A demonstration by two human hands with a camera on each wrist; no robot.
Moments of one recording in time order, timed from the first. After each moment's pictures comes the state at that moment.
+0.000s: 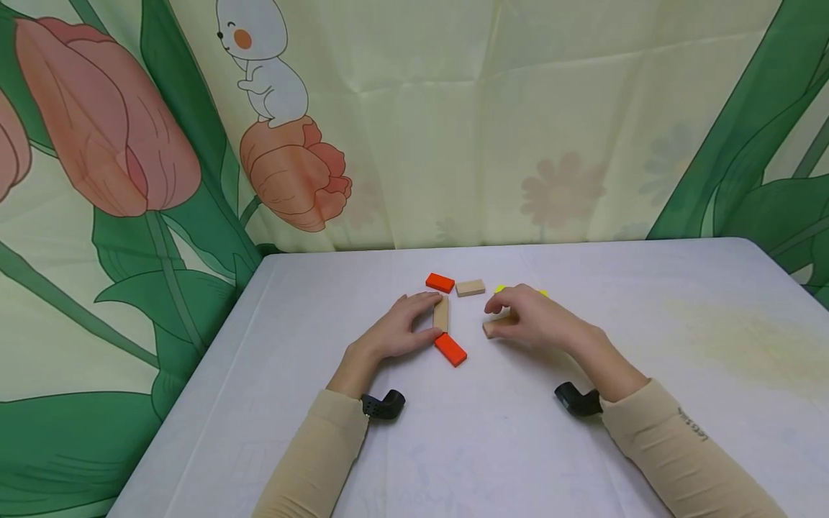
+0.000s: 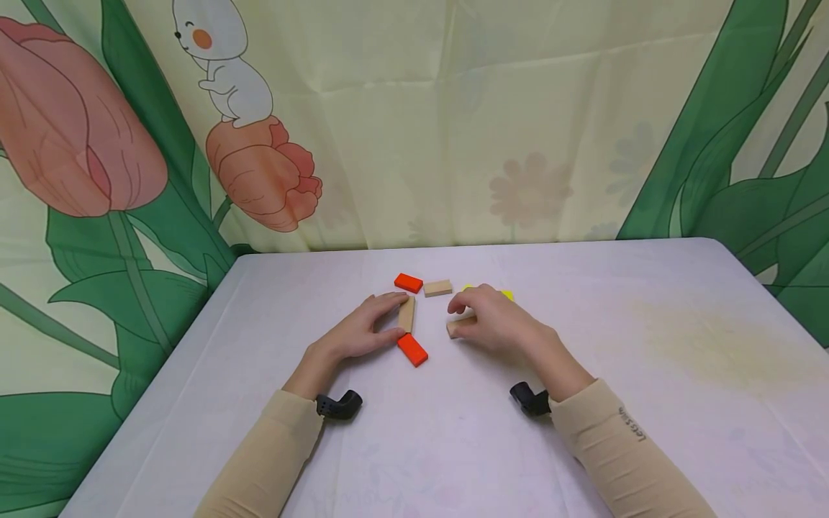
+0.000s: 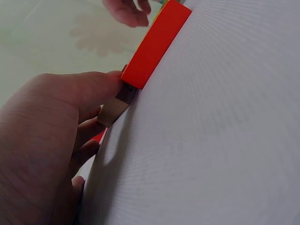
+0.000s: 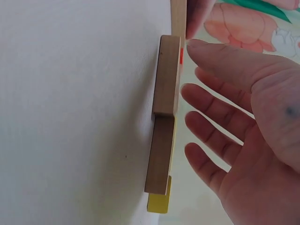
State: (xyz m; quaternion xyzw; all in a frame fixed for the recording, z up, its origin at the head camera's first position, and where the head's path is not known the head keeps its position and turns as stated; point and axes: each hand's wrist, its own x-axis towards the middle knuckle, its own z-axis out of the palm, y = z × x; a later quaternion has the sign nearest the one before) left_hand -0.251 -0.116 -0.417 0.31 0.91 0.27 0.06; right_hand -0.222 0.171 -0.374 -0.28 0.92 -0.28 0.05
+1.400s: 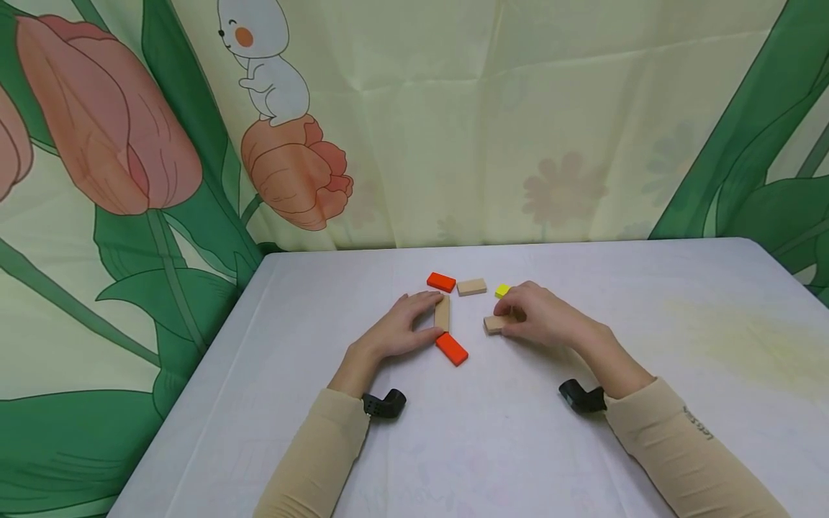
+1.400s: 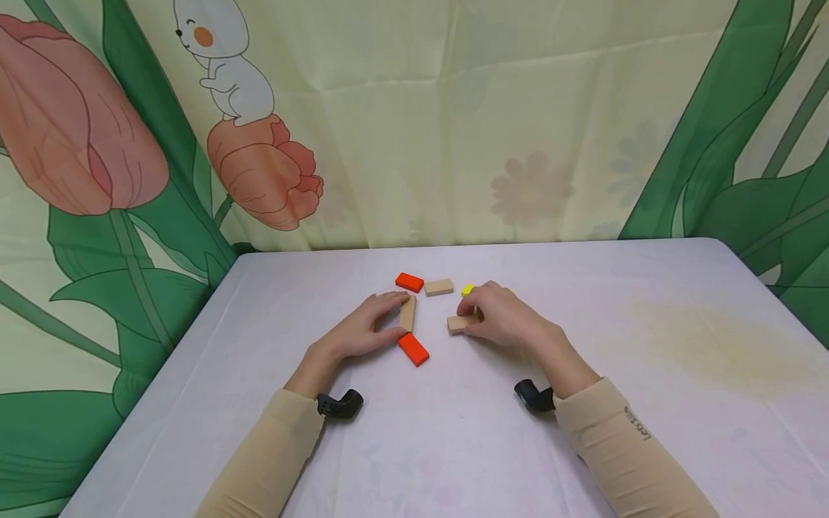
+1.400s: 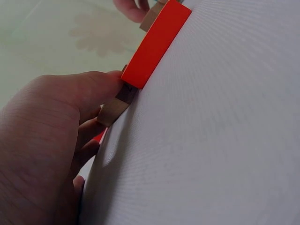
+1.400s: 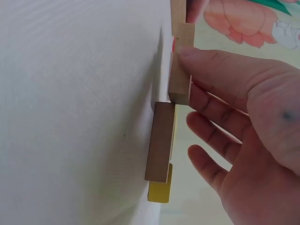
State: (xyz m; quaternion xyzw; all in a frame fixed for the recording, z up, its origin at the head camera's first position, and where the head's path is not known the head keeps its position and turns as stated) left_hand -0.251 -0.115 -0.418 0.31 0.91 0.27 0.07; right_hand -0.226 0.178 -0.374 -0.28 0.93 -0.25 0.05
